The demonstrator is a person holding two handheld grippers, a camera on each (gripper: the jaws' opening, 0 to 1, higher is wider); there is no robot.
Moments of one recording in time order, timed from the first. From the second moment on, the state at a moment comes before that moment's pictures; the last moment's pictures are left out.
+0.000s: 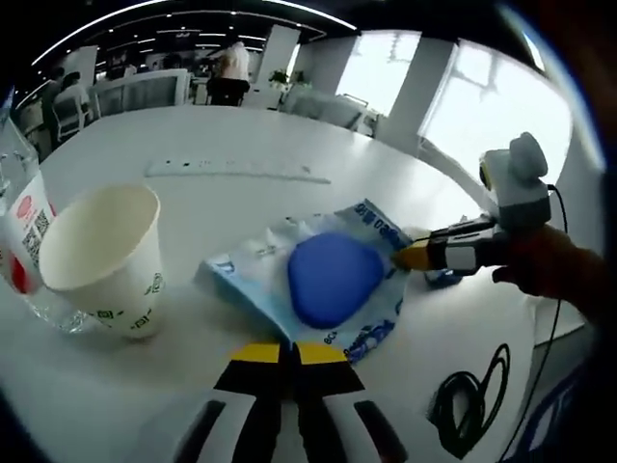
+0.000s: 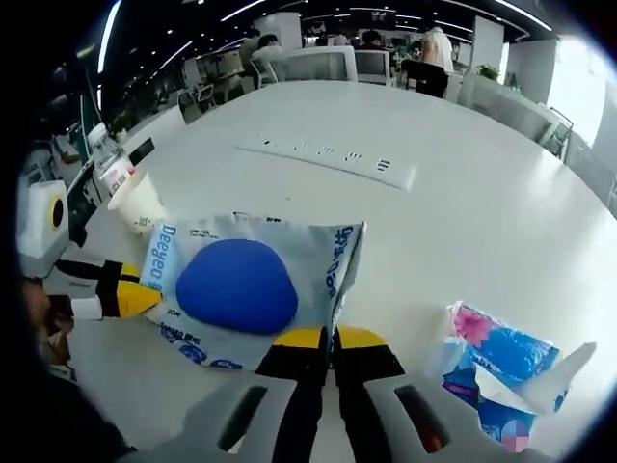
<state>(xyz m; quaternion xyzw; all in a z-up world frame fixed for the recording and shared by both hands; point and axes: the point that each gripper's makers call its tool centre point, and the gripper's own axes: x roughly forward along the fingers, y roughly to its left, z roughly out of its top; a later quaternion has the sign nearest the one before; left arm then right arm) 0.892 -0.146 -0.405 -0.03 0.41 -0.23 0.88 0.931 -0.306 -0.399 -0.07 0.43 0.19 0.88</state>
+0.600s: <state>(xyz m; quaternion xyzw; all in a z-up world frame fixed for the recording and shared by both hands) 0.899 -0.132 -0.390 0.03 0.39 -0.25 0.89 0.902 -0.299 -0.388 -0.03 0.41 0.17 0.89</state>
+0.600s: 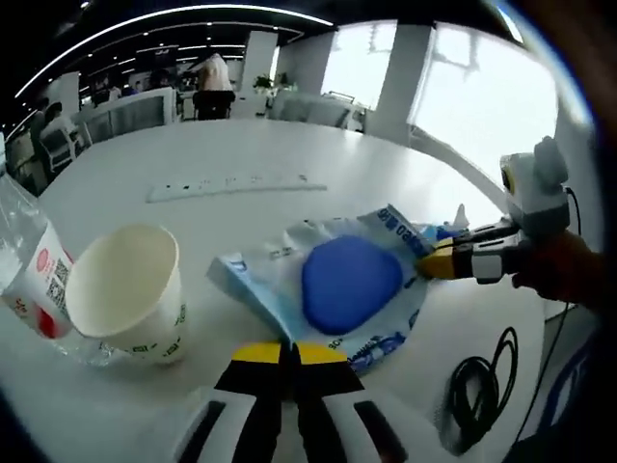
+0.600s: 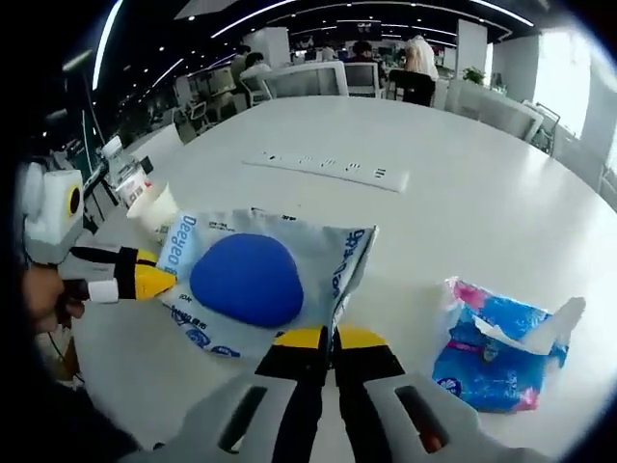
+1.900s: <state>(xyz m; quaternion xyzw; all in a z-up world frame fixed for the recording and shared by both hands) 0.899 -0.103 -0.398 0.04 0.42 -0.21 0.88 0.878 -0.285 -0.411 -0.01 0.43 0.18 0.88</state>
